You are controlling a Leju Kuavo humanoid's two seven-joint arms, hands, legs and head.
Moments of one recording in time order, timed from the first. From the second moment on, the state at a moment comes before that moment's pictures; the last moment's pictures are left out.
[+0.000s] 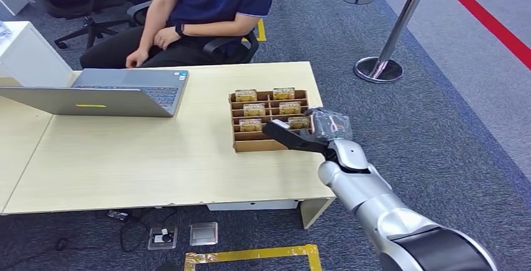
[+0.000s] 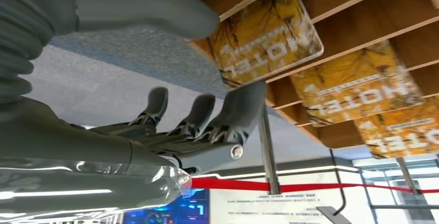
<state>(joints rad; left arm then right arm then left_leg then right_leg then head) -0.13 -0.19 0.65 -0.19 -1.26 0.15 0.12 -0.64 0.15 0.20 -0.62 1.17 -0.32 0.22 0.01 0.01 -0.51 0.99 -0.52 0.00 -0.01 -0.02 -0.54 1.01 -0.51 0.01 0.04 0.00</state>
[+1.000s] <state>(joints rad) -0.15 -0.19 0.64 -0.19 -1.24 0.13 0.14 -0.63 0.12 0.15 -0.68 1.12 -0.35 0.16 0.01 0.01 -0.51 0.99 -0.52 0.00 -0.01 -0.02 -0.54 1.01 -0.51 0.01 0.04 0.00</state>
